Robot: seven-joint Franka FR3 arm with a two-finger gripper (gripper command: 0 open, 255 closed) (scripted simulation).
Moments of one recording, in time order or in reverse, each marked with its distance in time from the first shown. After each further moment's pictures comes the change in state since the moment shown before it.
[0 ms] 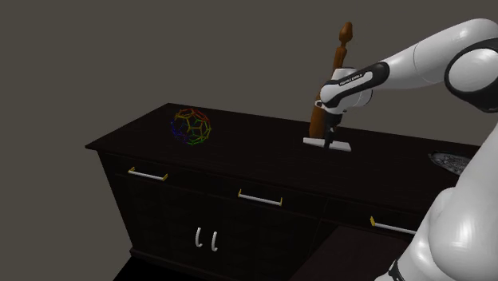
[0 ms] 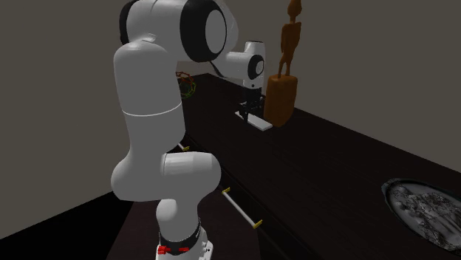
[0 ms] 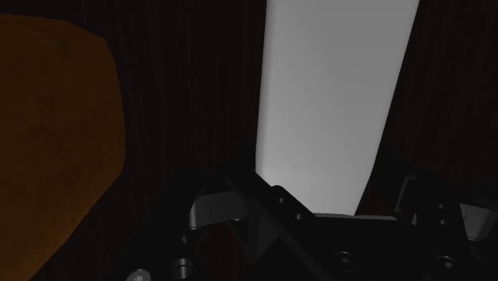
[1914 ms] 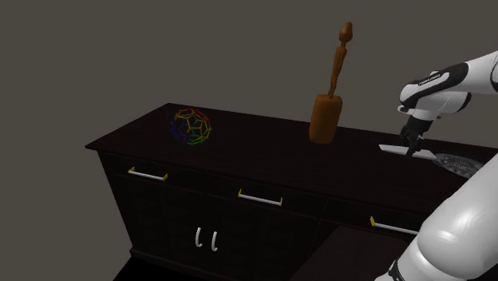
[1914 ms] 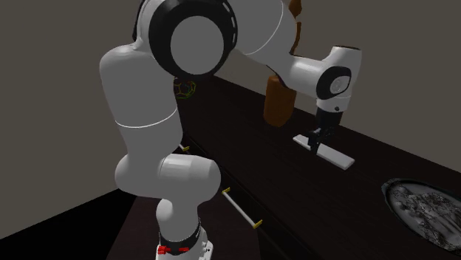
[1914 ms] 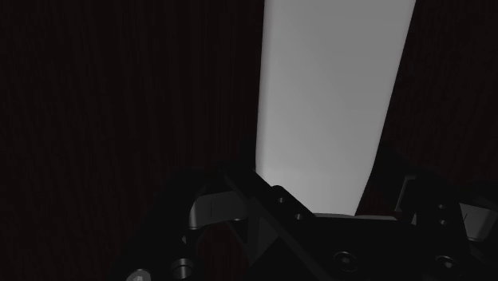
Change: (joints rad) arm -0.258 -0.130 -0.377 -0.041 -0.122 -0.030 -0.565
